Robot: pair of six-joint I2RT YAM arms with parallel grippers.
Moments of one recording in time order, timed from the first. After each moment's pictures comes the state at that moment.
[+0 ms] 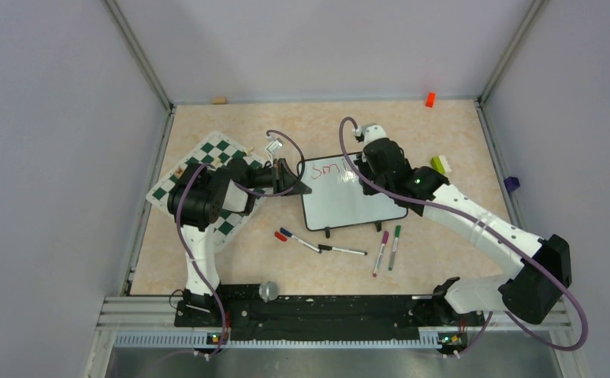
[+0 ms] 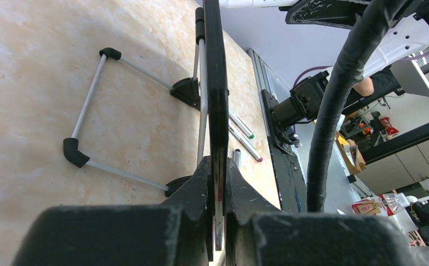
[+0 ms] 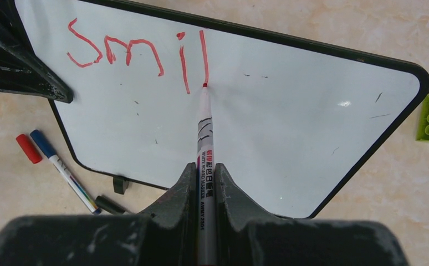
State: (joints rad) left arm -0.24 2.10 0.82 1.54 1.32 -1.03; right arm 0.72 1.29 1.14 -0.55 0.29 0.21
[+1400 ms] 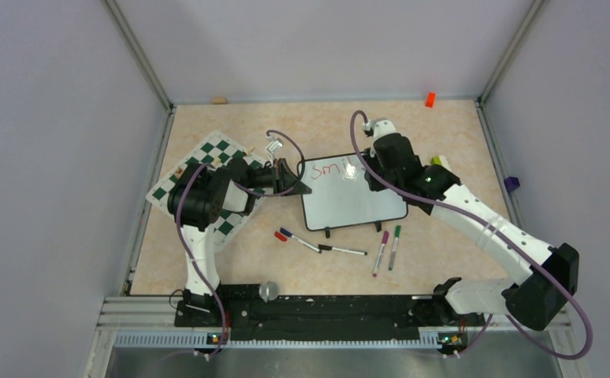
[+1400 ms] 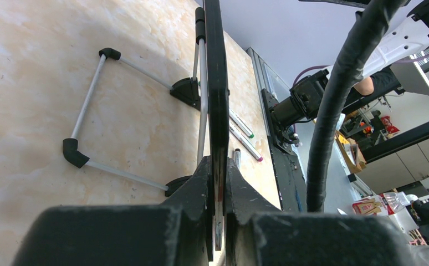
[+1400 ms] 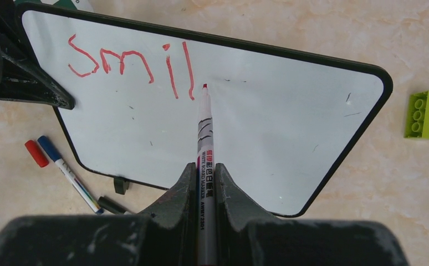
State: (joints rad) left arm -0.24 2.10 0.82 1.54 1.32 -1.03; right arm 0.68 1.25 1.16 -0.59 0.26 0.21
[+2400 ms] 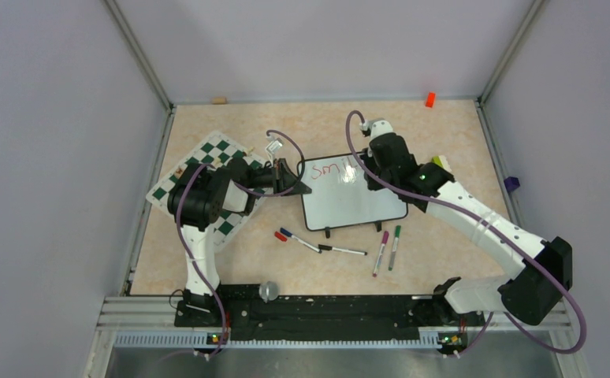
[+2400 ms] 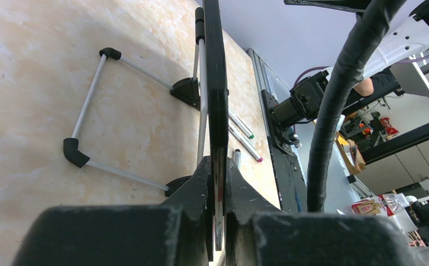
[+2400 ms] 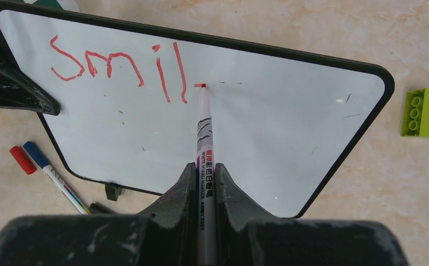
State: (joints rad) left arm -0.24 2.10 0.82 1.54 1.32 -1.03; right arm 0.67 1.29 1.16 -0.57 0.29 0.21
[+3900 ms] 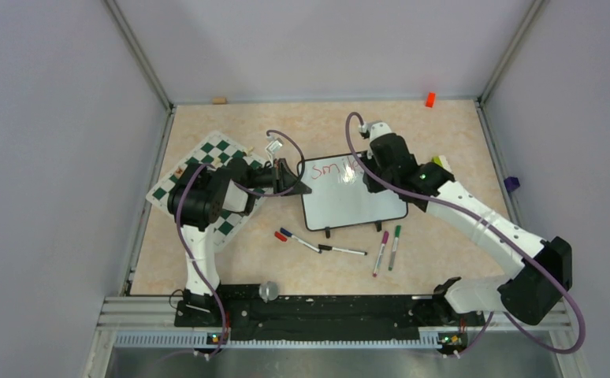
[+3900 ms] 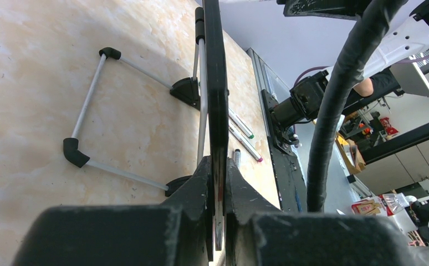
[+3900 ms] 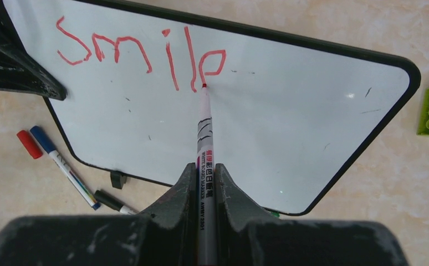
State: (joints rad) left arm -0.24 2.10 0.82 1.54 1.32 -1.03; right arm 0.66 1.30 1.17 -0.58 0.23 0.21
